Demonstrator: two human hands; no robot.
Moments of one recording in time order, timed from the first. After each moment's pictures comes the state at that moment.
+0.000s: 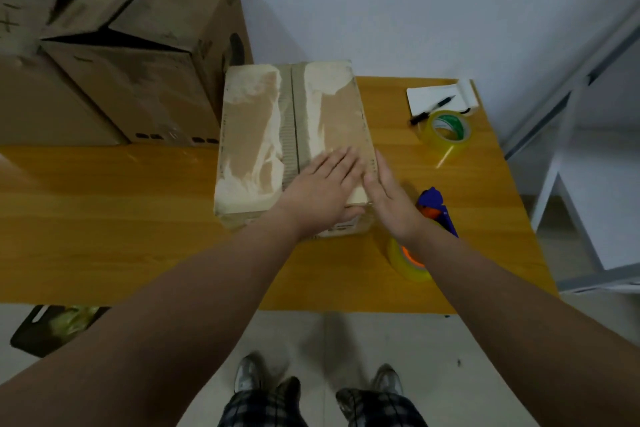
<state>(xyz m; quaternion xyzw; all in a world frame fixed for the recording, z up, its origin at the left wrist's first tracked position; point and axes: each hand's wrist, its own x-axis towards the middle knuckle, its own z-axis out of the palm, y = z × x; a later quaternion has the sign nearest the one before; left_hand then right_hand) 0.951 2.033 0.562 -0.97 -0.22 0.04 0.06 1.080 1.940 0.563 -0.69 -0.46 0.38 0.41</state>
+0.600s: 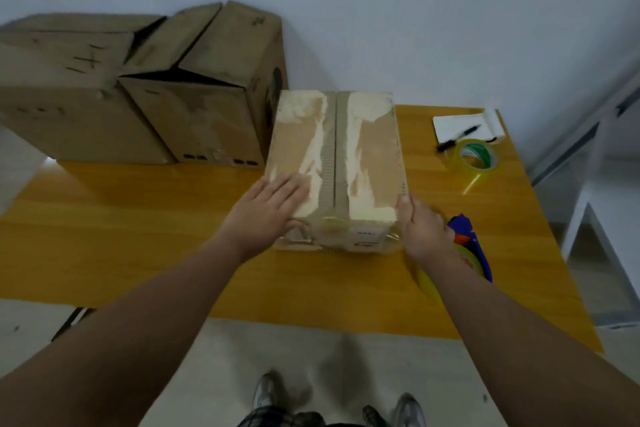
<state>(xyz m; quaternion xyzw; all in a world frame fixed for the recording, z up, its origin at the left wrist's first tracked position) 0.819 2.078 0.570 -0.95 -0.29 0.06 0.09 1.067 1.951 0.552 -0.87 -0.39 0.20 0.23</state>
